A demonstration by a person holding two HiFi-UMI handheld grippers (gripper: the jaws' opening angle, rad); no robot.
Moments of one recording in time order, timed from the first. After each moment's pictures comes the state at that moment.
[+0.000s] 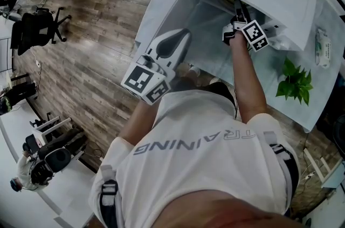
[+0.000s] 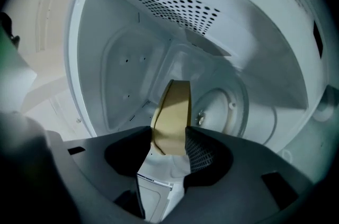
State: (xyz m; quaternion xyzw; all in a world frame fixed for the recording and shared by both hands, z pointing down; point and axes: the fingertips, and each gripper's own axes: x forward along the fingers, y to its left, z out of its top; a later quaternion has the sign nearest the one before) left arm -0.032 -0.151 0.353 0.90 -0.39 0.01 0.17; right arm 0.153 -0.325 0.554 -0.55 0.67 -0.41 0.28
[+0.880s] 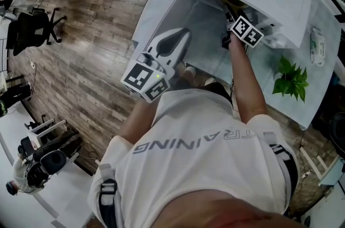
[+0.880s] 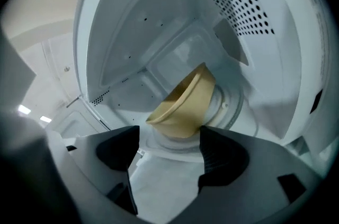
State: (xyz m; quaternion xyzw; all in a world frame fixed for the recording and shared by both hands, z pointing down) left arm -0.021 -0.153 0.357 0.91 -0.38 -0.01 0.18; right arm 0.144 -0.315 0.590 -0.59 0.71 -0.38 0.05
